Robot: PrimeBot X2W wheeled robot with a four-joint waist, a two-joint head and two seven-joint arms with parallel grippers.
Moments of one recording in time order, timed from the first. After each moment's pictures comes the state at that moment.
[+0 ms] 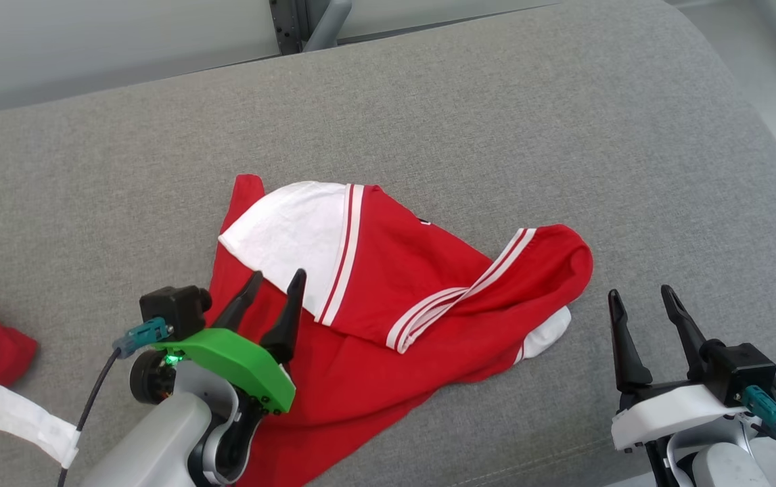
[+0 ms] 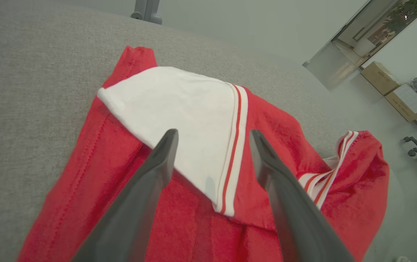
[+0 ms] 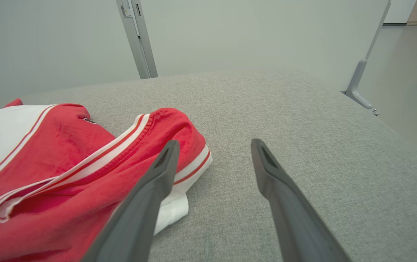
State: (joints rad) left arm -0.45 0.37 -0.80 0.33 -1.07 0.10 -0.20; right arm -0.04 -0.05 -0.02 0.18 0.12 0.13 -0.26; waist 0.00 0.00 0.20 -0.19
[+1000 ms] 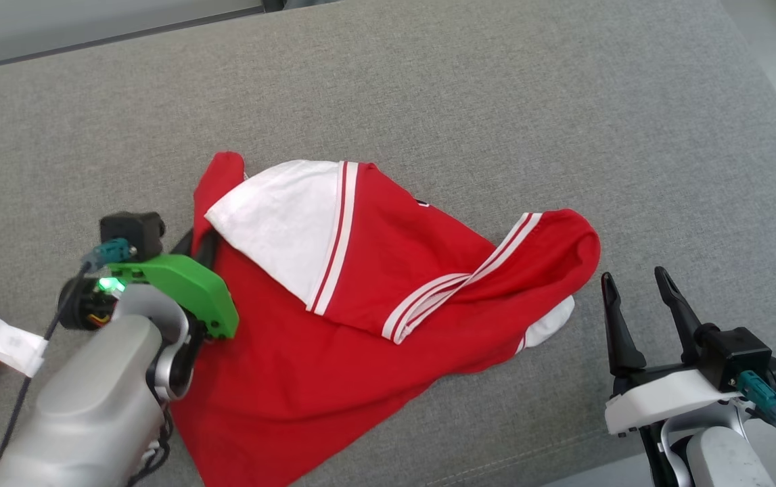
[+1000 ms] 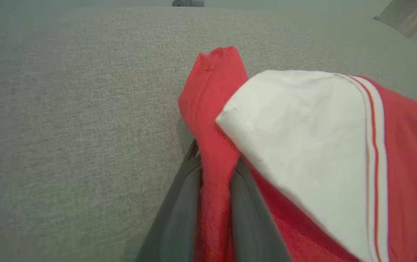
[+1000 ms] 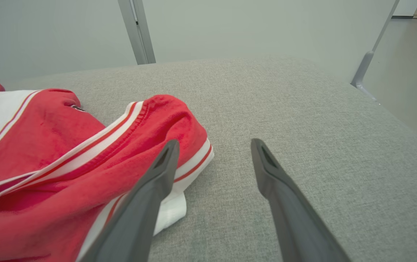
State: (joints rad) left arm -0.68 0.38 -0.86 0.65 -0.98 0.07 -0.13; right arm -0.08 -0.05 0.00 0.17 0.11 0.13 -0.26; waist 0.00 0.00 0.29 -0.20
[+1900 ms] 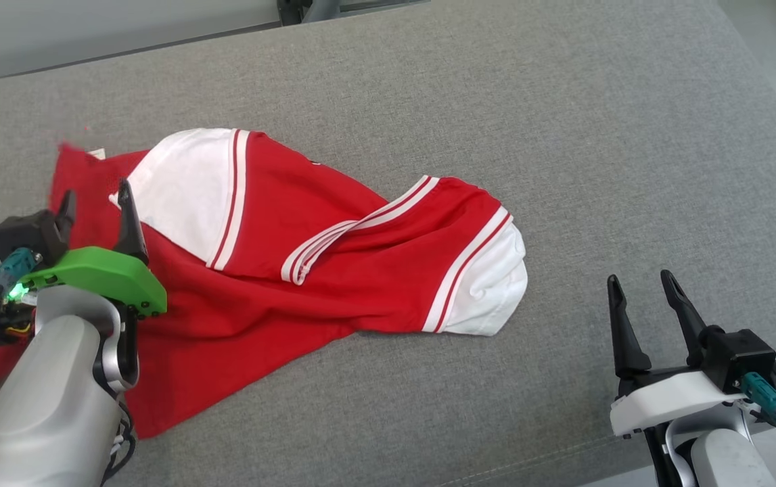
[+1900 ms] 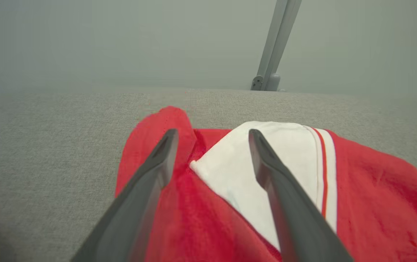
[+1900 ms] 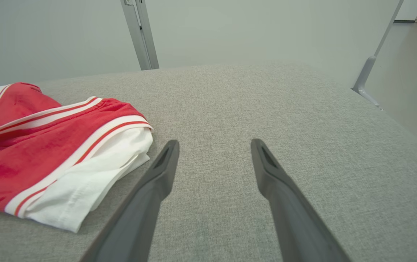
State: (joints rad) left arm -0.63 0.35 -0.45 0.69 -0.72 0.15 -0.26; right arm -0.08 -0.05 -0.01 0.18 0.11 0.13 -0.26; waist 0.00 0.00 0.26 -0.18
